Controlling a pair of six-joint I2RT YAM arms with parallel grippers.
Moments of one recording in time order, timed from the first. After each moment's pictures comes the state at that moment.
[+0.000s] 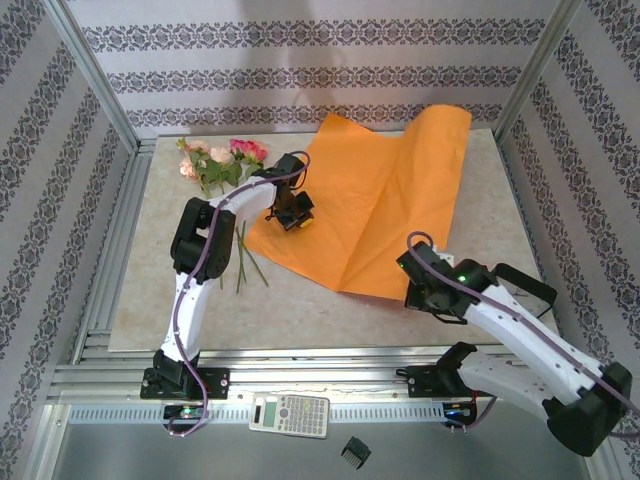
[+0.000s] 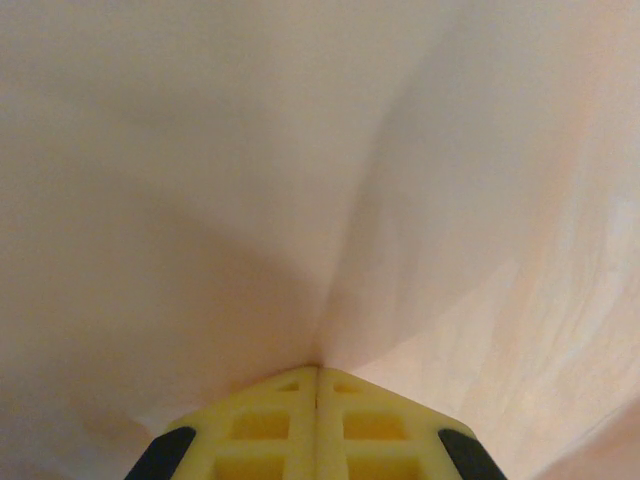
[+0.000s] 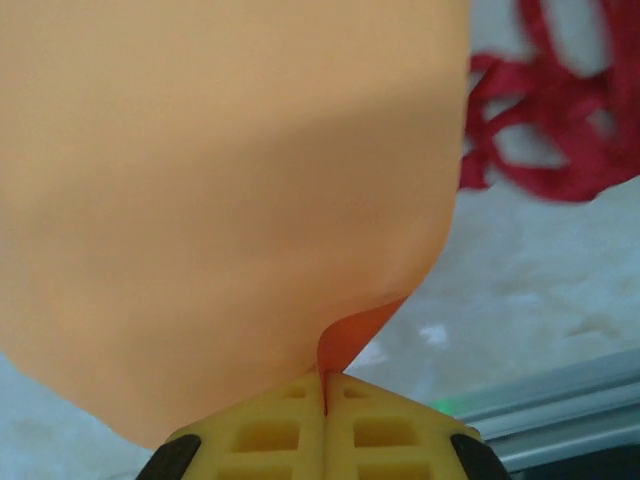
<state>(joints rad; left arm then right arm) -0.39 2.30 1.80 -0.71 0.30 -0.97 0.64 0.95 0.80 -1.21 0.21 0.88</state>
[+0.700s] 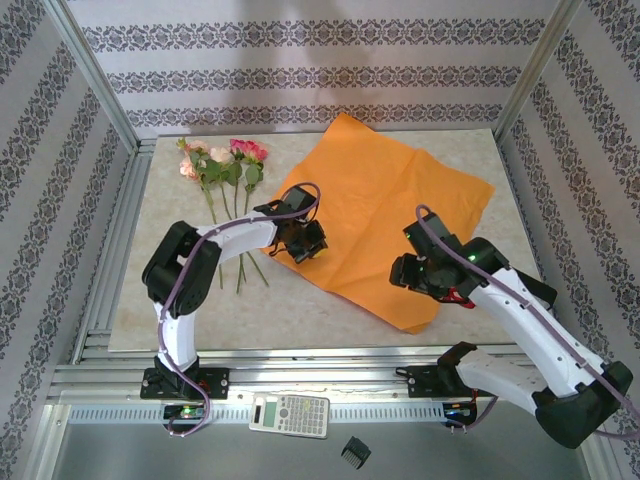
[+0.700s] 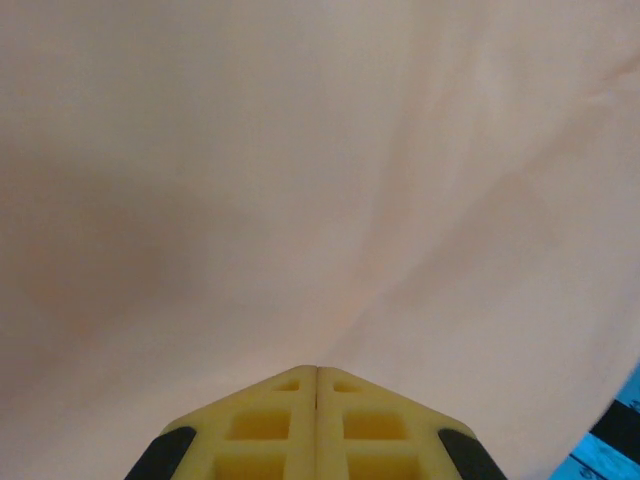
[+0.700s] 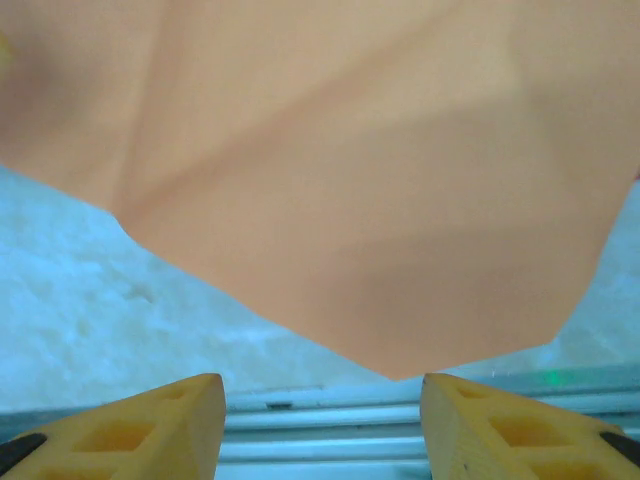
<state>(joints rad) -0.57 1.96 1.27 -0.41 0.34 -1.19 0.51 1.03 1.03 -1.20 0.02 0.78</state>
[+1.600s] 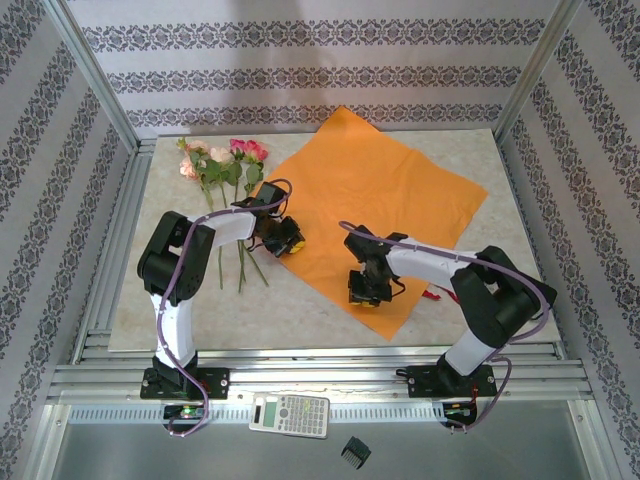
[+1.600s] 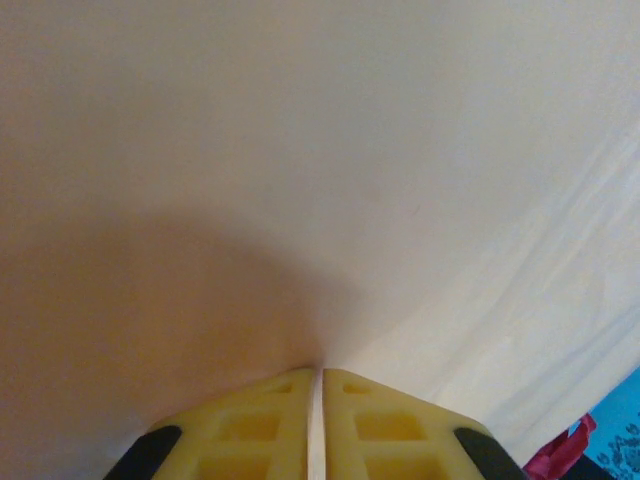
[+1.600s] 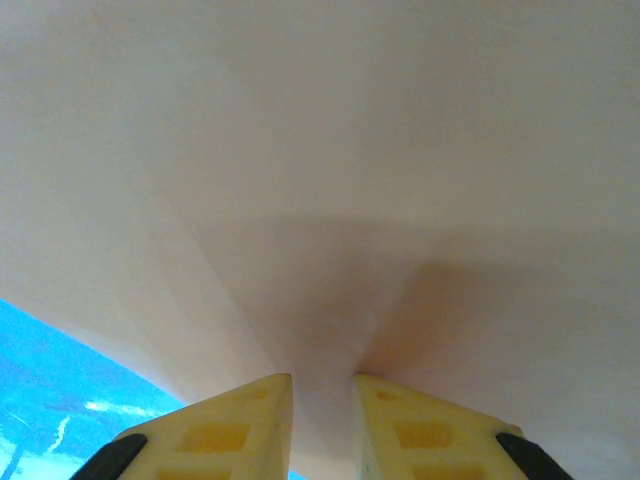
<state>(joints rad) -0.38 1.99 1.22 -0.36 0.45 -1.10 0.64 1.61 0.88 -0.76 -0.24 0.80</state>
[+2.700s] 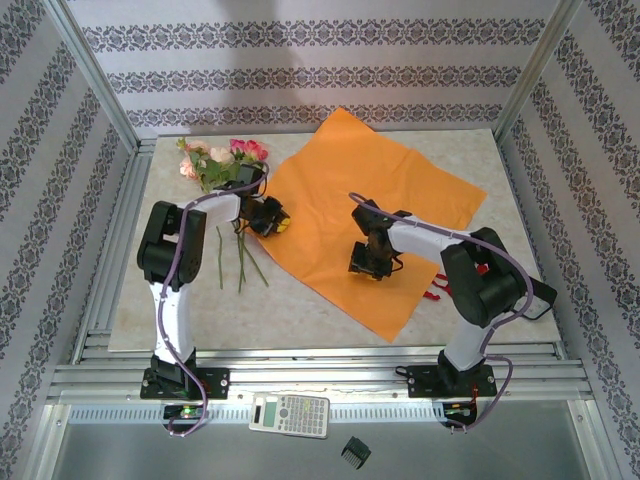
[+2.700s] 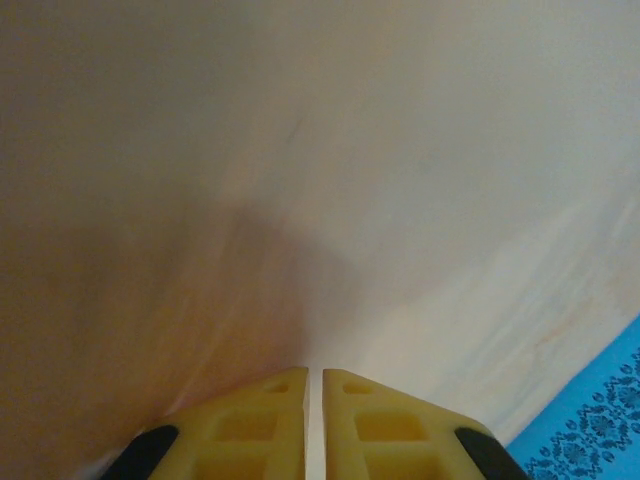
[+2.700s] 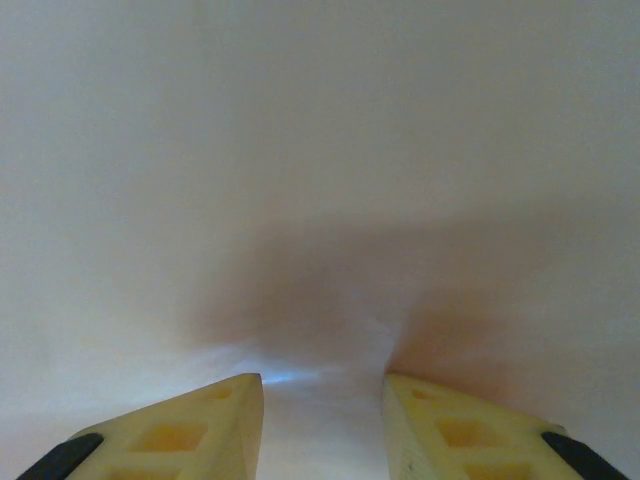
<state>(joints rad) -0.24 2.11 1.38 -0.37 0.52 -1.14 0.47 1.77 1.05 -0.70 -0.19 0.81</state>
